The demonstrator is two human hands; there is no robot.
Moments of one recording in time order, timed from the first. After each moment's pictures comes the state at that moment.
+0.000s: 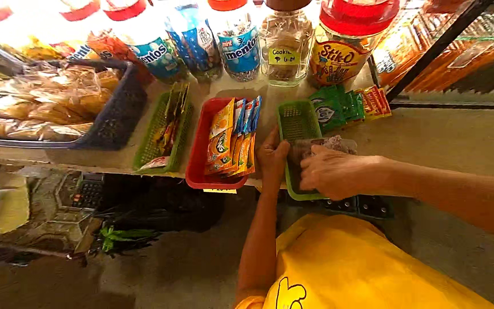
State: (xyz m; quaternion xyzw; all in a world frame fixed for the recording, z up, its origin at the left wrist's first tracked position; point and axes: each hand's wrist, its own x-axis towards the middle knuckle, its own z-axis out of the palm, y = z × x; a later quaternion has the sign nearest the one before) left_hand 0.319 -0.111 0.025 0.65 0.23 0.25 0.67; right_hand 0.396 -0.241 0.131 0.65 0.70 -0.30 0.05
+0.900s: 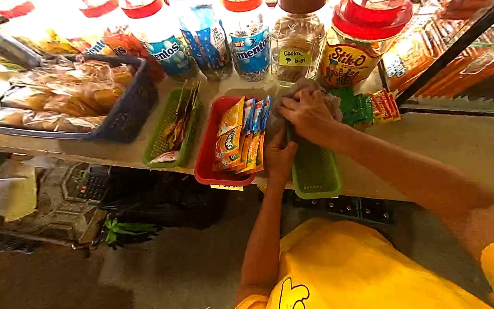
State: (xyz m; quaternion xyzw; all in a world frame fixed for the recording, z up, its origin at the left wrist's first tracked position) left_hand 0.319 -0.106 0.025 0.67 0.23 0.25 0.66; right_hand 0.451 -0.166 0.075 0.78 0.60 0.11 -0.14
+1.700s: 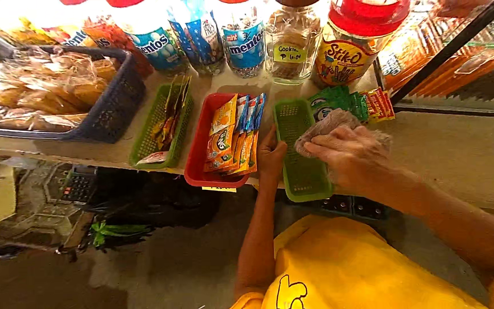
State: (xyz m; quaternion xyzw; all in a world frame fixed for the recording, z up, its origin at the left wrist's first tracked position) left_hand 0.313 -0.106 0.029 0.63 0.22 0.26 0.70; right_hand 0.390 -0.275 0.109 0.77 0.62 0.11 -0.13
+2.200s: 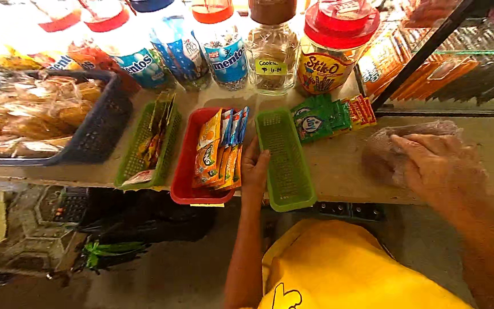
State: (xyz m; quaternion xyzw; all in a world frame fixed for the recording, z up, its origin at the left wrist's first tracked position) left_hand 0.305 -0.106 0.052 0.66 0.27 0.22 0.66; right_hand 0.420 -0.396 0.103 0.93 0.34 0.11 -0.13
